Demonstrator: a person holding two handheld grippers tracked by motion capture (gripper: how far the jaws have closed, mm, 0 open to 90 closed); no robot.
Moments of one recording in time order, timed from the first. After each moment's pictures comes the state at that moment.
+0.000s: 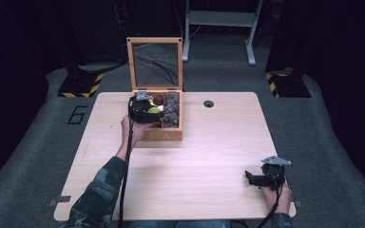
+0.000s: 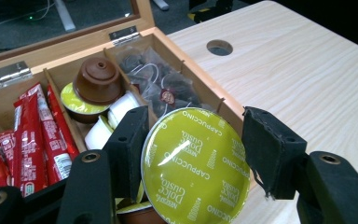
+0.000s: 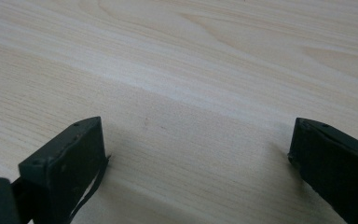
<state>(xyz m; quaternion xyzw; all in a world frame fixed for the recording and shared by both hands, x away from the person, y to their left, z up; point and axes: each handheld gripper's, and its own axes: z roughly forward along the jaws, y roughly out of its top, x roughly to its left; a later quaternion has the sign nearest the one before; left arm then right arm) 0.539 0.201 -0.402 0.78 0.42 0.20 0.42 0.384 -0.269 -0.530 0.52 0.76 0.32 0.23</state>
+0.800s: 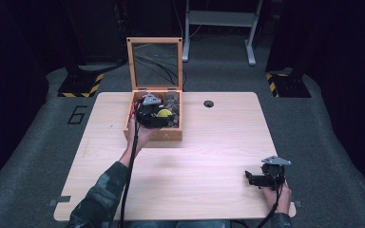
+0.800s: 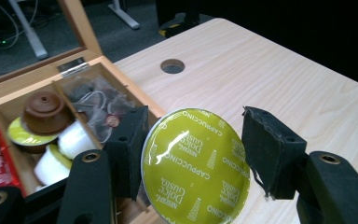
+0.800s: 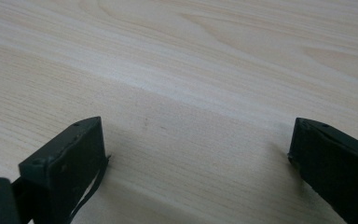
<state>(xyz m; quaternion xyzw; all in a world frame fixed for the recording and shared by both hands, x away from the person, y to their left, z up) 0.506 0.168 -0.382 0.79 0.36 0.19 0.46 0.384 -0.269 -0.530 0.52 0.76 0.32 0.23</state>
